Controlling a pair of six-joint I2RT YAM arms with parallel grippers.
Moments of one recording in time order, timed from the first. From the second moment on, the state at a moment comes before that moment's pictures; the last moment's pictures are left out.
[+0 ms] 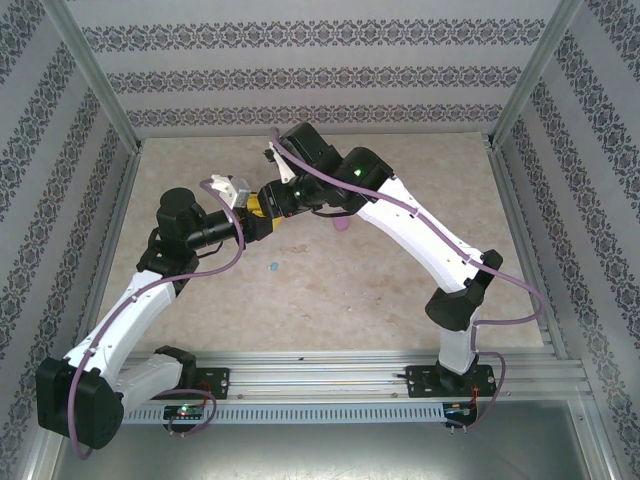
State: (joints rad) left arm -0.26 1.04 0.79 0.12 0.78 -0.06; right arm 0.90 1.90 2.28 -1.20 -0.08 0.46
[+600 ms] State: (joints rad) left arm -0.26 1.04 0.79 0.11 0.78 -0.06; right arm 0.86 1.80 2.20 -1.12 -0.25 0.52
